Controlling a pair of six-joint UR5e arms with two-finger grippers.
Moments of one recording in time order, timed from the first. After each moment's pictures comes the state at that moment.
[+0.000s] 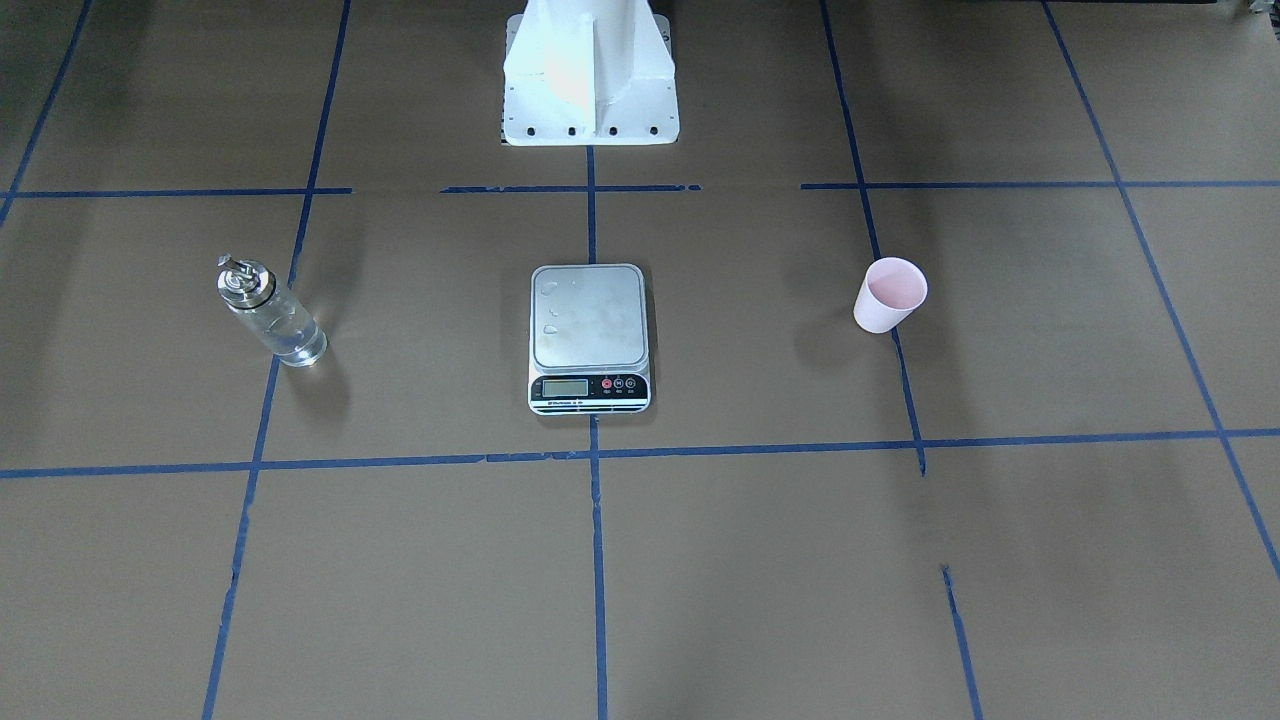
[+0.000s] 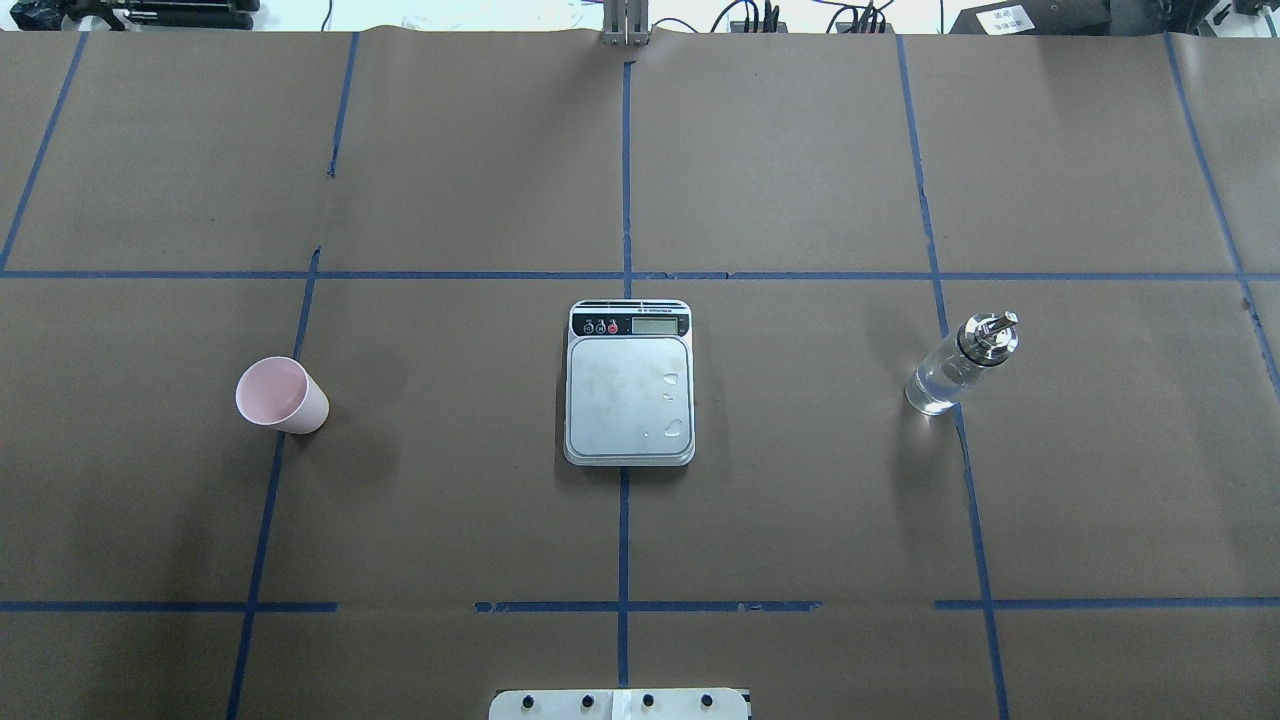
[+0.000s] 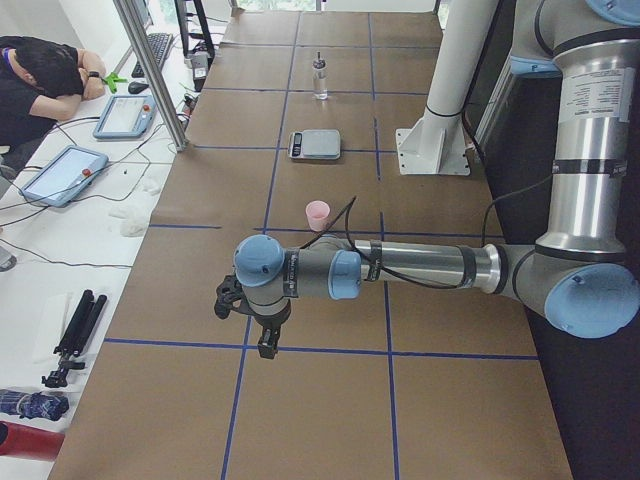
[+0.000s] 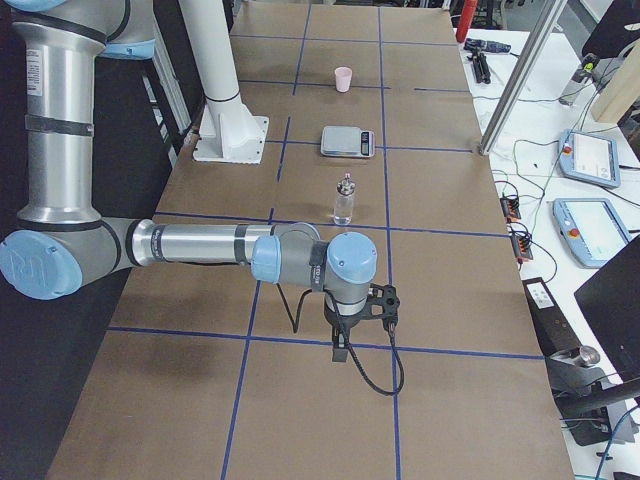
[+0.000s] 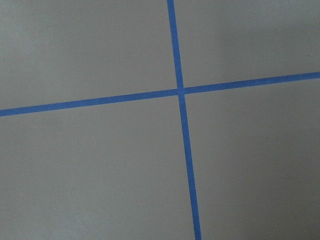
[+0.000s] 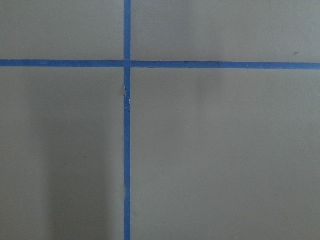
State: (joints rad) left arm -1.59 -1.56 -1.63 -1.54 -2.37 0.13; right arm 1.62 -1.67 1.71 -1.68 2.28 -0.07
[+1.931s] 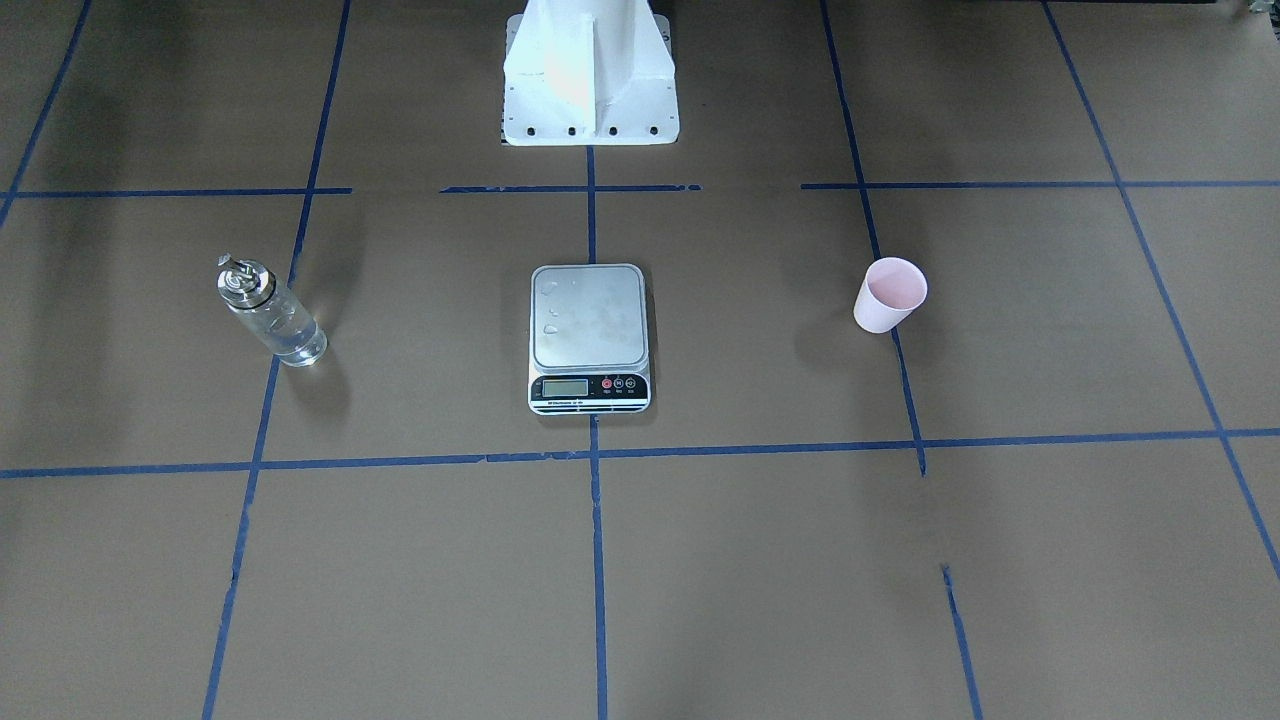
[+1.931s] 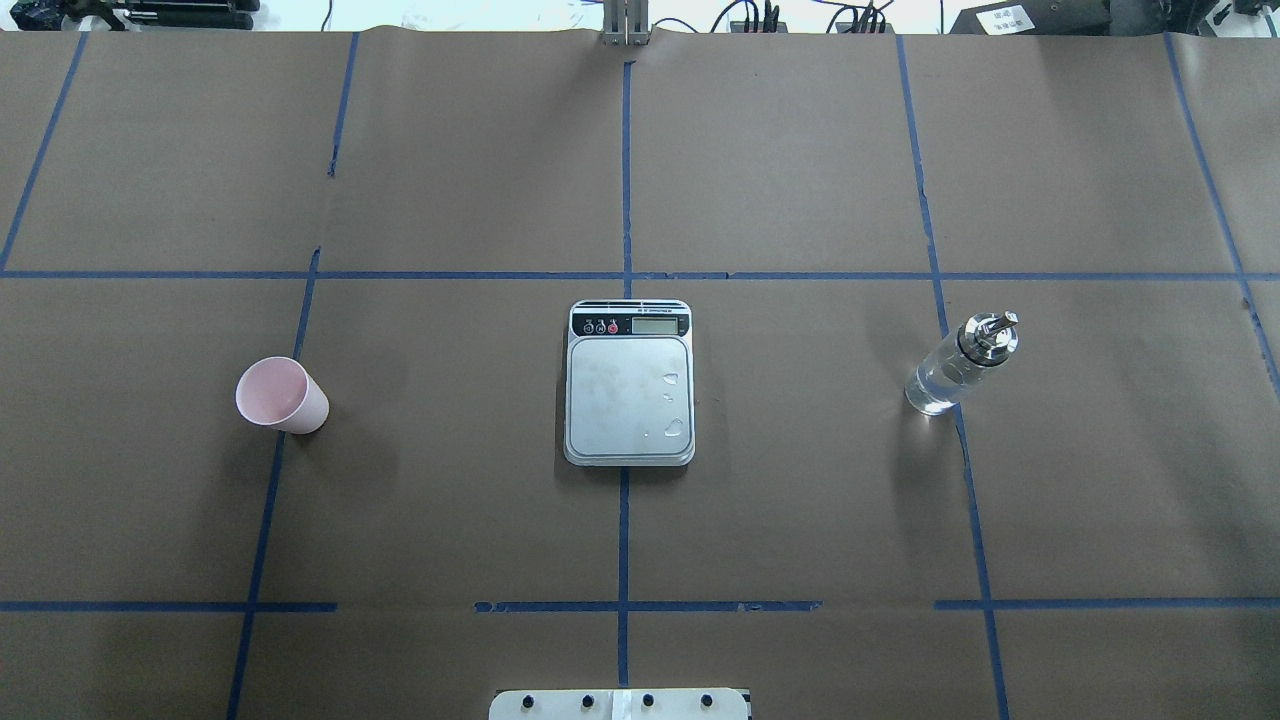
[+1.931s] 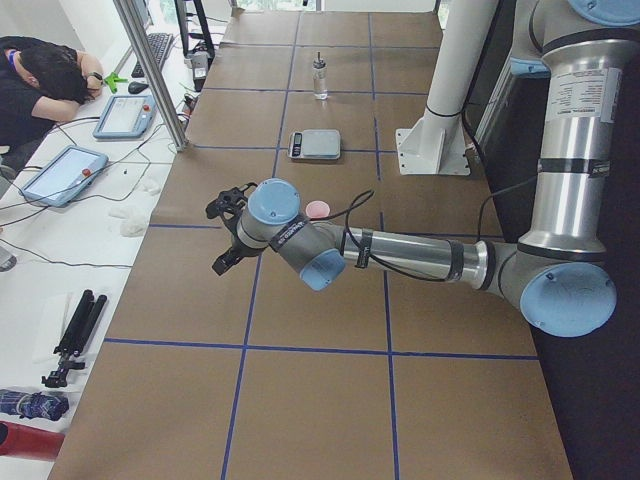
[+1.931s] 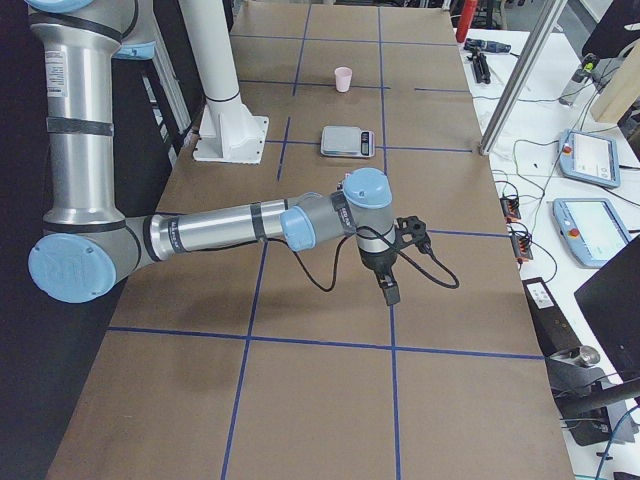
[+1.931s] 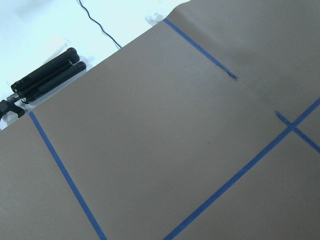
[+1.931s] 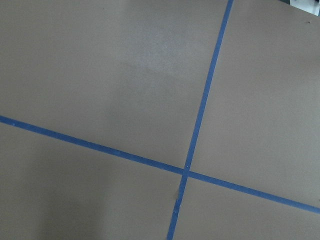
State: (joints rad) left arm -1.49 -1.61 -1.65 -2.29 -2.40 -0.04; right arm 1.47 -1.60 1.79 -1.38 2.18 0.07
